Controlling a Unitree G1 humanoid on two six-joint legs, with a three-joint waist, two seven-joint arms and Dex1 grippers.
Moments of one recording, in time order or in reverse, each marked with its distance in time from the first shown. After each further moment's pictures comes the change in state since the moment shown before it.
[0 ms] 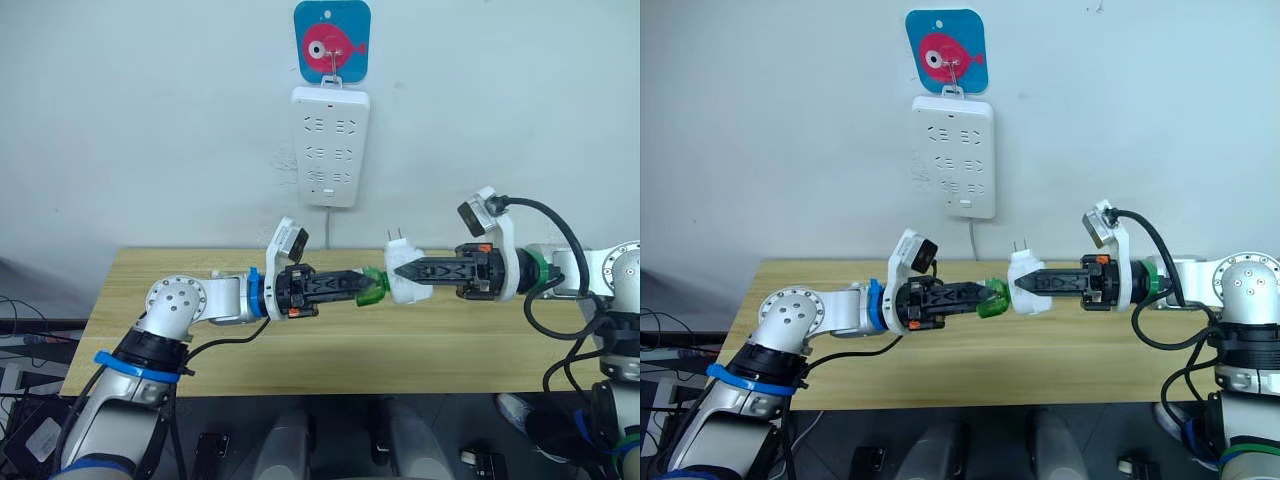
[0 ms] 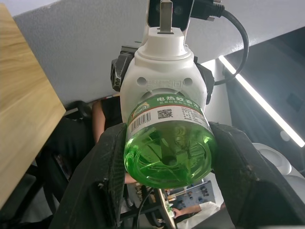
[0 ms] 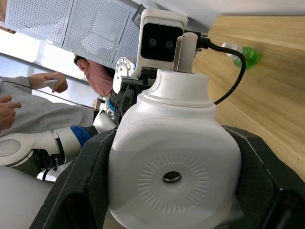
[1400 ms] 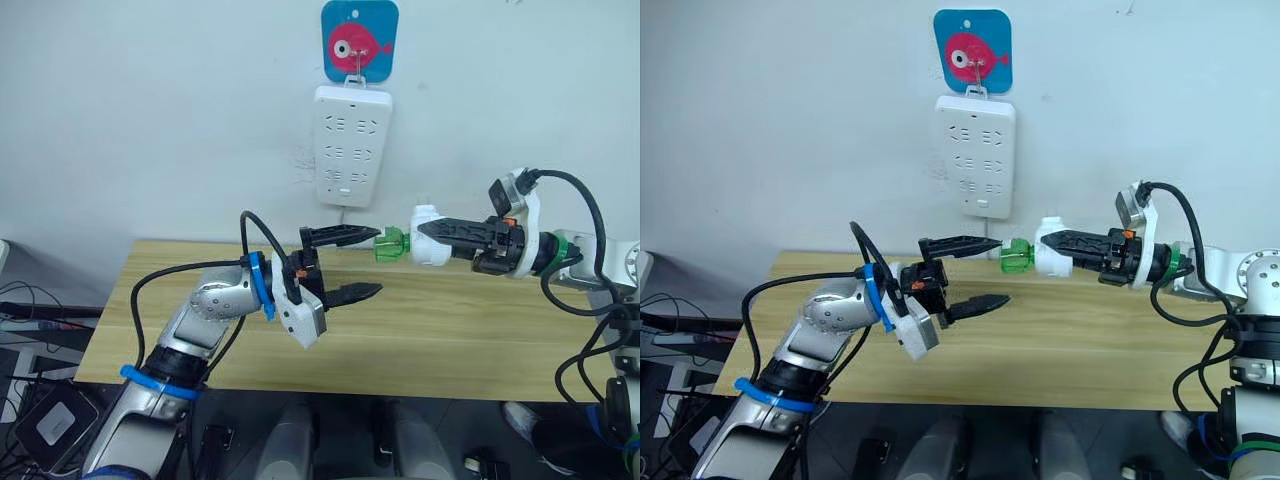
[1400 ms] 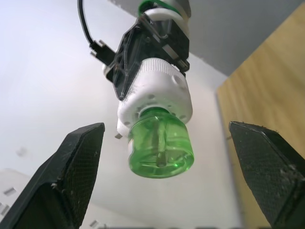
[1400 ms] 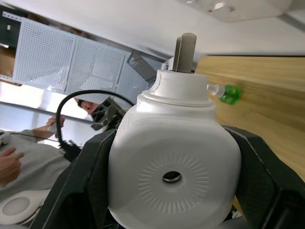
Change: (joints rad) left arm -0.004 -0.110 -0.067 0.063 1.890 -2.138 -0.061; right arm -0.019 -0.055 -0.026 0.183 0.192 -0.089 -0.157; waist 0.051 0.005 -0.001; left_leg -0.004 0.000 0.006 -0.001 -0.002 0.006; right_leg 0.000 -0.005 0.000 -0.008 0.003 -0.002
